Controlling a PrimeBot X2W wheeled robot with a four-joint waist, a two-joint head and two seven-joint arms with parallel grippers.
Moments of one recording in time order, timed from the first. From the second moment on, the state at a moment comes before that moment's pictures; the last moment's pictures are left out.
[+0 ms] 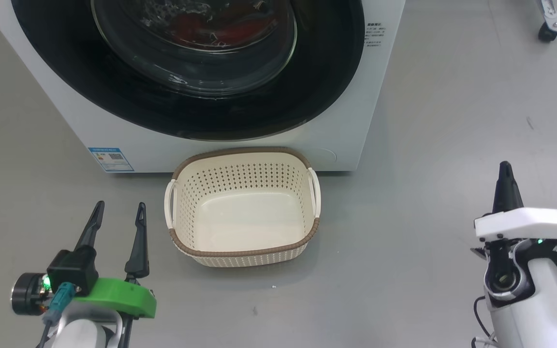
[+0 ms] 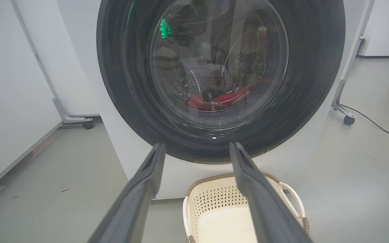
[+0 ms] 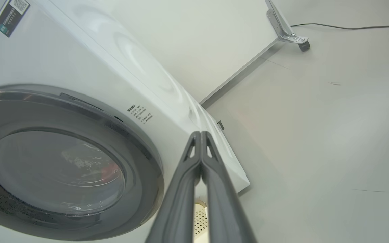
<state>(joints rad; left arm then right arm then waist) -0.12 0.10 -0.16 0.23 -0.29 0.02 -0.25 -0.25 -0.05 -0.01 0.36 0.86 0.07 -0.18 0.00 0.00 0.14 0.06</state>
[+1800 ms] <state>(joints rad) -0.35 0.05 -0.16 0.18 -0.28 -0.08 -0.26 -1.08 -0.20 -0.03 0.49 1.42 -0.07 0.52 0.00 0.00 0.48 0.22</state>
